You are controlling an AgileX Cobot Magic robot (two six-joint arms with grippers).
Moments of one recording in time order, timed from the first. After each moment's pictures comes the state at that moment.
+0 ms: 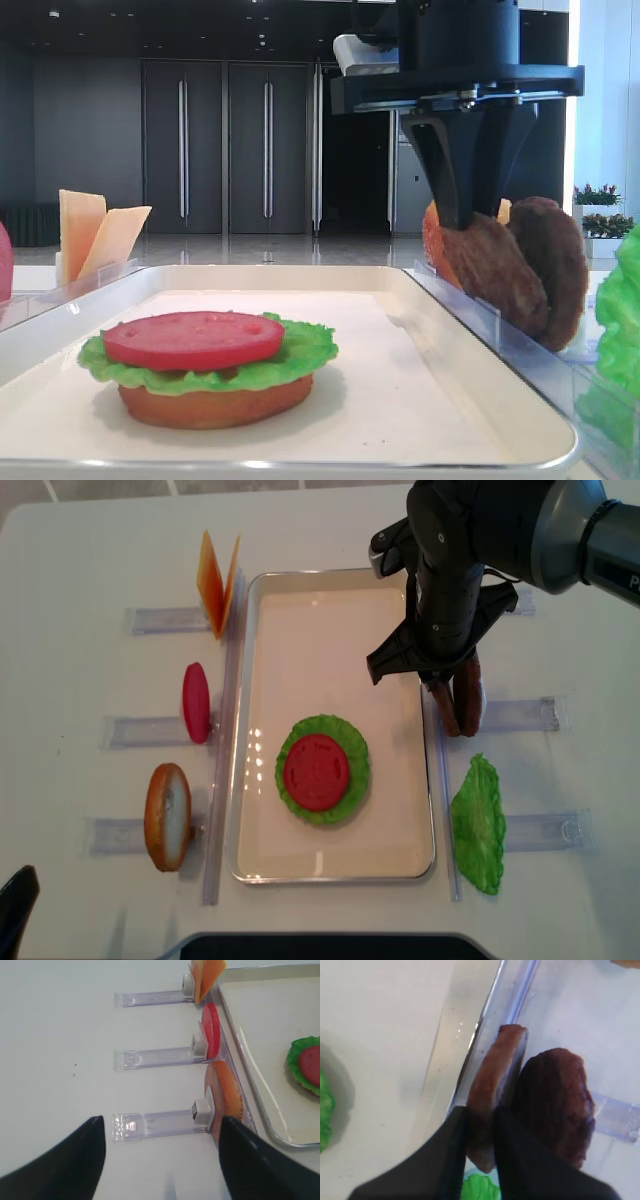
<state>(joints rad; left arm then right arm) -0.03 -0.02 -0.47 0.00 1.11 0.04 0.66 1.87 -1.43 -0.12 1.16 0.32</state>
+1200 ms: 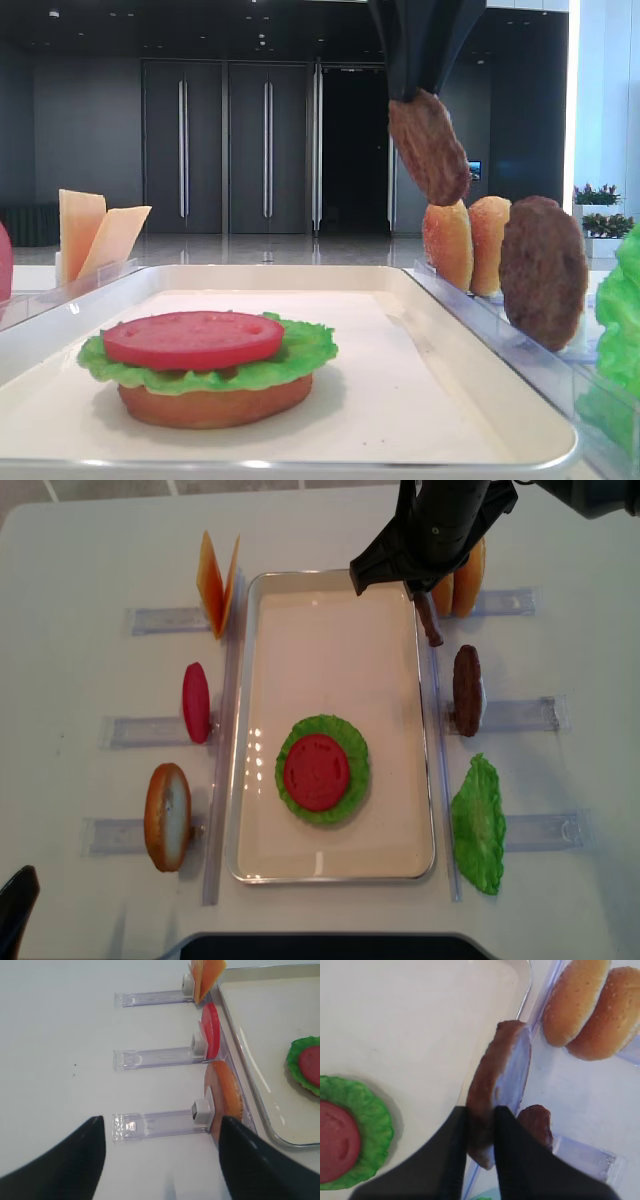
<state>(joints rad) -0.03 -0.02 -0.47 0.00 1.11 0.04 0.66 1.82 -1.65 -0.11 1.22 0.25</state>
